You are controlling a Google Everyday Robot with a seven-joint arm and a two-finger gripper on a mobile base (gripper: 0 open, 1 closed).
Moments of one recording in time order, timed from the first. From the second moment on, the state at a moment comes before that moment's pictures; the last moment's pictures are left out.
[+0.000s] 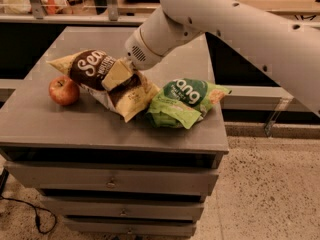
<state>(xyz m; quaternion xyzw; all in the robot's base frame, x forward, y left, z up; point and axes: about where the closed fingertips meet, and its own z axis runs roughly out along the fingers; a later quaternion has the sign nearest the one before) 0.591 0.088 0.897 -0.48 0.80 0.25 0.28</state>
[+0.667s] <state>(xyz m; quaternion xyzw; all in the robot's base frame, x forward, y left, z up) 0.602 0.085 0.926 -0.47 0.79 0.24 0.32</state>
